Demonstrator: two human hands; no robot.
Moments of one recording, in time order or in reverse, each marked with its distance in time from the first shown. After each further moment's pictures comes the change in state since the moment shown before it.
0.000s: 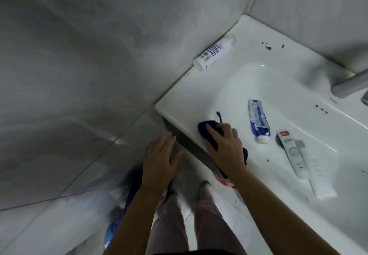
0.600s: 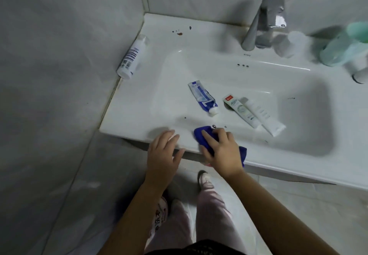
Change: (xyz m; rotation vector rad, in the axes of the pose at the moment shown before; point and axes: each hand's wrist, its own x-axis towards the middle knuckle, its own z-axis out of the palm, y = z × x) left_hand 0.020 0.057 0.048 -0.105 -0.154 0.541; right_hand -0.099 0.029 -0.029 -0.093 0.141 0.400
